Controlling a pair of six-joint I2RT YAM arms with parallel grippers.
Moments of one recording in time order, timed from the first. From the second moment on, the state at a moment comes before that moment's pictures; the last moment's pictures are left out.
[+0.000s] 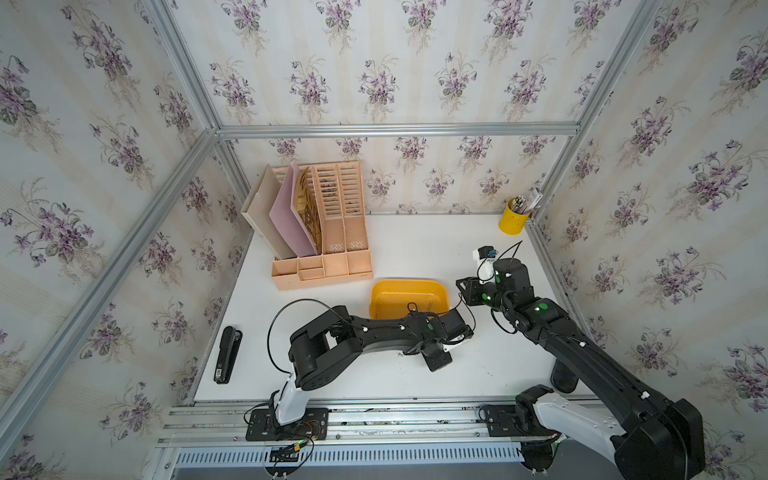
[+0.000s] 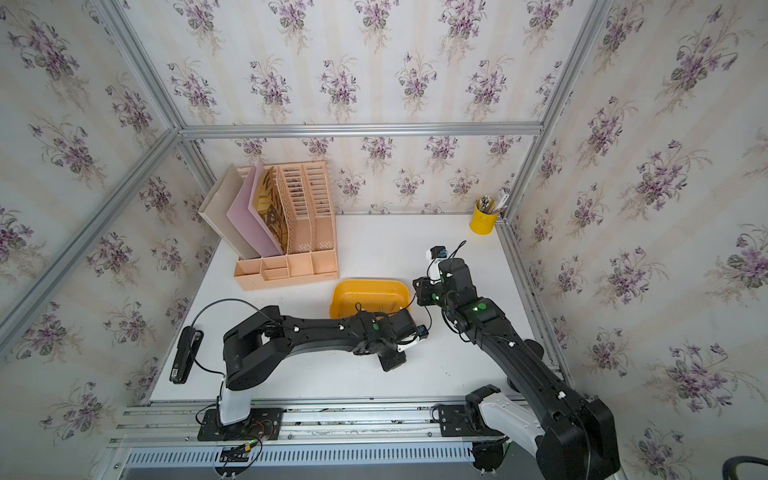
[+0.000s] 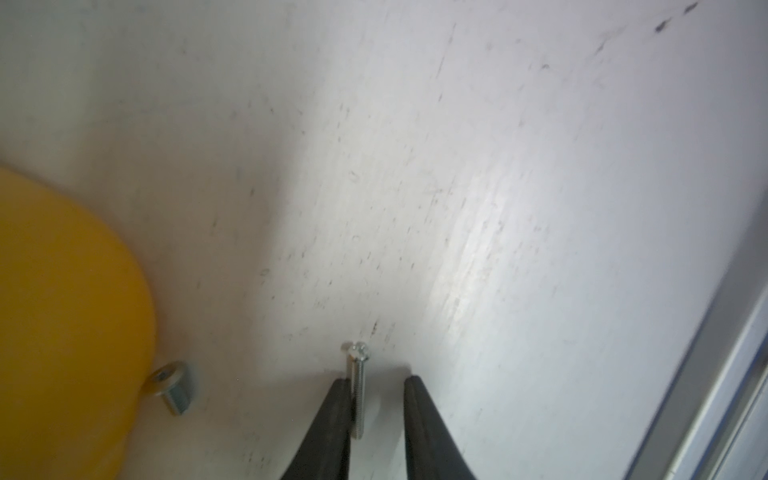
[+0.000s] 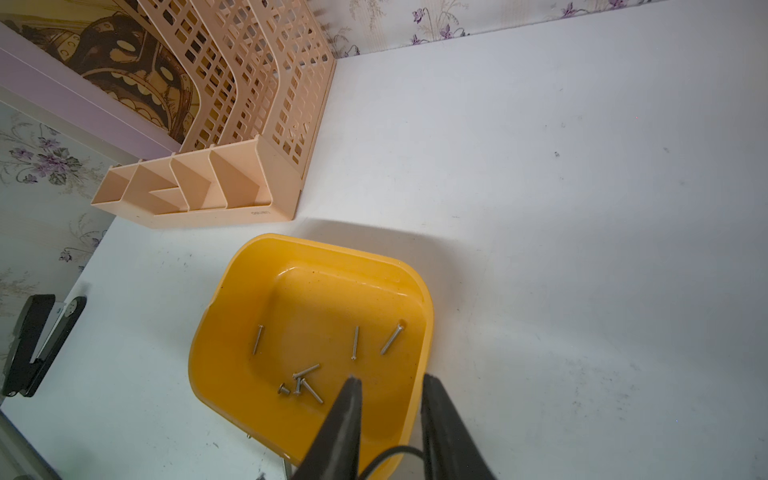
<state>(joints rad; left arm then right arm) -1.15 2.01 1.34 -0.56 0.04 0.03 0.41 1.05 0.78 -0.37 -0.12 0.33</state>
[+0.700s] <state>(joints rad) -1.14 1.94 1.29 -0.59 0.07 0.02 0.35 1.02 0.79 -0.37 -0.09 0.32</state>
